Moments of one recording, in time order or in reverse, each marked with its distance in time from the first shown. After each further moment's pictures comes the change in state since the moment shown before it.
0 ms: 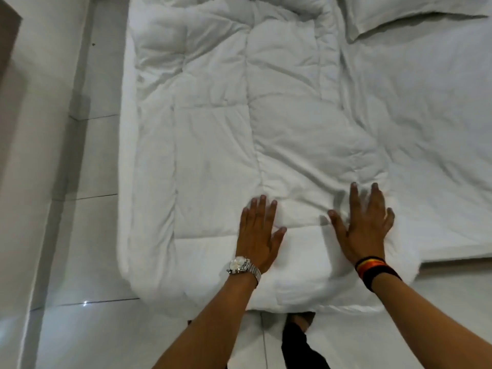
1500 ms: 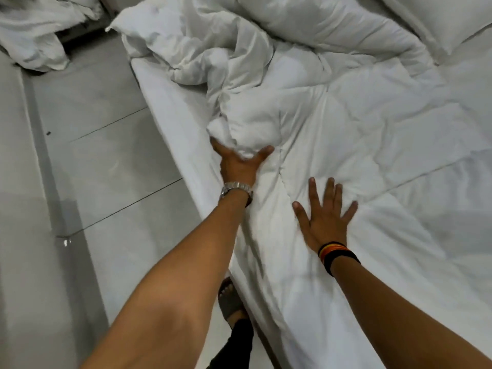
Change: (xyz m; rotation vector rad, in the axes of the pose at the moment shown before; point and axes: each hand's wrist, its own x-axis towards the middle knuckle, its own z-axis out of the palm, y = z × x) left_hand 0.460 -0.428 -0.269 -0.843 0.041 -0.370; right_hand 0.241 -0.520 0.242 -0.069 -0.109 0.367
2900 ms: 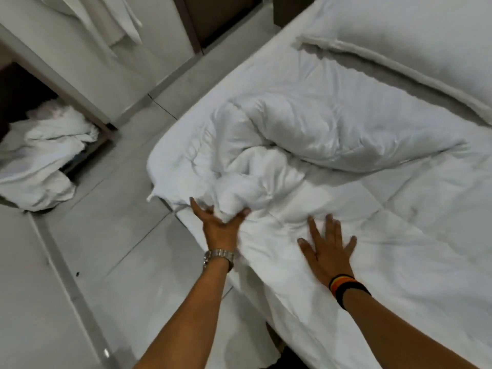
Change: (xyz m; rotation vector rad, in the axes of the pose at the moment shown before) left_hand 0.381 0.133 -0.138 0.059 -0.119 0.118; right_hand 0.260 -0.301 -0.050 0.235 -0.124 0.207
